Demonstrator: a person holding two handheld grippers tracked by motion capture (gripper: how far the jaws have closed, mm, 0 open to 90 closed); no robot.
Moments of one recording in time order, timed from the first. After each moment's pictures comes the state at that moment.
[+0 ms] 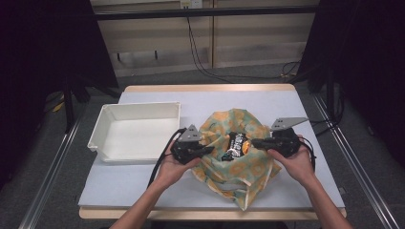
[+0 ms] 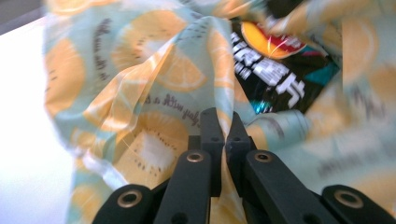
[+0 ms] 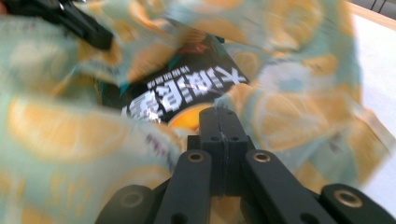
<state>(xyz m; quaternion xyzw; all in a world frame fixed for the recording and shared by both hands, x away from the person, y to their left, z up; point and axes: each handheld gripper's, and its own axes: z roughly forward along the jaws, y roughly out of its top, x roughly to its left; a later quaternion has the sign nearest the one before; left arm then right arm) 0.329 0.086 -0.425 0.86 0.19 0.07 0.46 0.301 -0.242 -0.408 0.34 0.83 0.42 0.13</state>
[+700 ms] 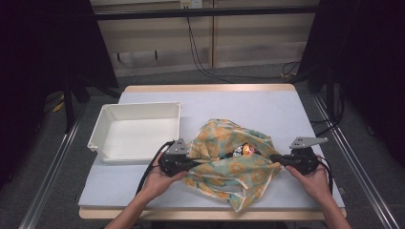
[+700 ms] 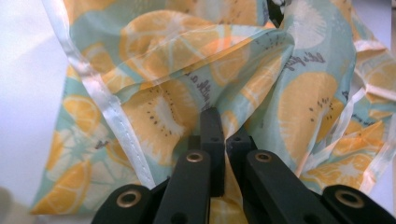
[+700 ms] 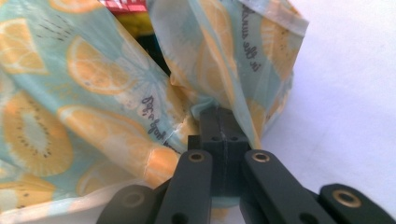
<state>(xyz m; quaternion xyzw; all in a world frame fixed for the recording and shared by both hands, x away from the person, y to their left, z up) 0.312 0.115 -0.456 0.88 0.18 0.05 0.43 0.269 -0.295 -0.464 0.41 0.81 0.40 0.13</state>
